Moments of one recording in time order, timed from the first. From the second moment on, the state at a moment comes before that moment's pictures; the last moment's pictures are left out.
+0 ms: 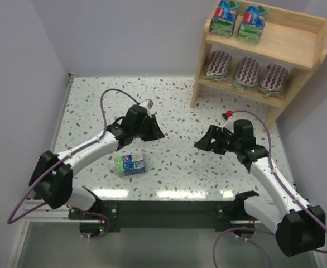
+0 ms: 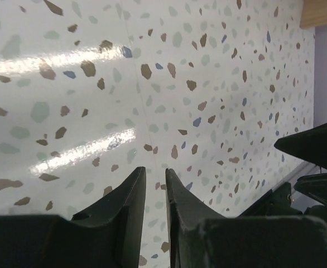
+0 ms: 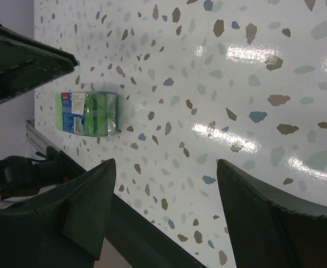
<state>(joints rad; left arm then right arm) -0.64 1.49 0.99 -0.20 0.18 -0.73 0.23 0.96 0.64 -0.34 -0.49 0.56</state>
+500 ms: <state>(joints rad) -0.41 0.86 0.67 -0.51 -0.14 -0.76 0.66 1.19 0.68 -0.21 -0.40 0.56</state>
